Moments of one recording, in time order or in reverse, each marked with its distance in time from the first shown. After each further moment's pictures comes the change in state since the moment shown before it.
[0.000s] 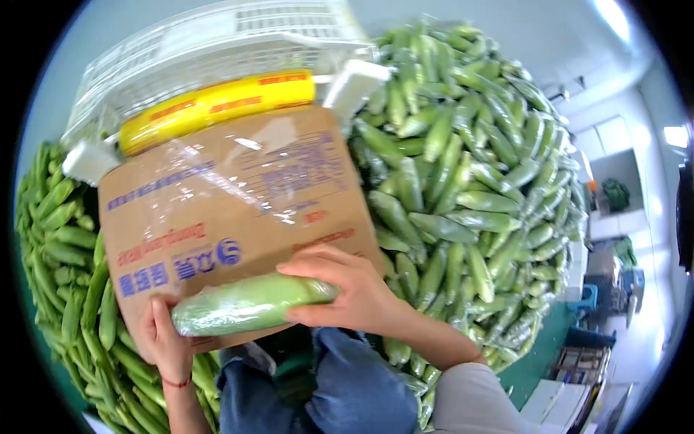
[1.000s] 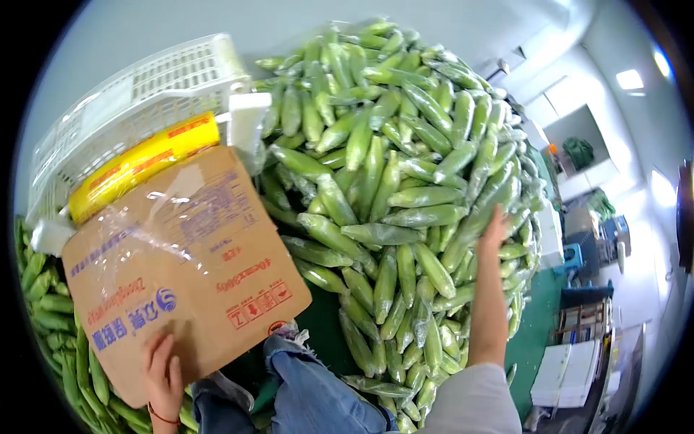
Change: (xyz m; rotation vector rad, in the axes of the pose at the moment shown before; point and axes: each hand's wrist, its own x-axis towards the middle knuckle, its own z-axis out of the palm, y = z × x) left_hand -0.010 0.010 0.024 0.696 -0.496 0.446; right_hand -0.263 0.210 -0.345 -0.393 1.668 0.633
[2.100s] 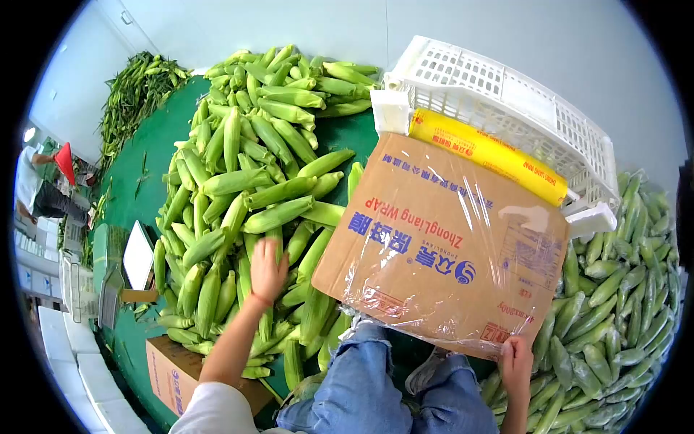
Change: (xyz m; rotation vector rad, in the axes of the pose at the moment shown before) left_hand -0.183 -0.181 -0.033 0.526 0.623 -0.619; right_hand -0.391 -0.156 0.054 -0.058 -1.605 -0.731
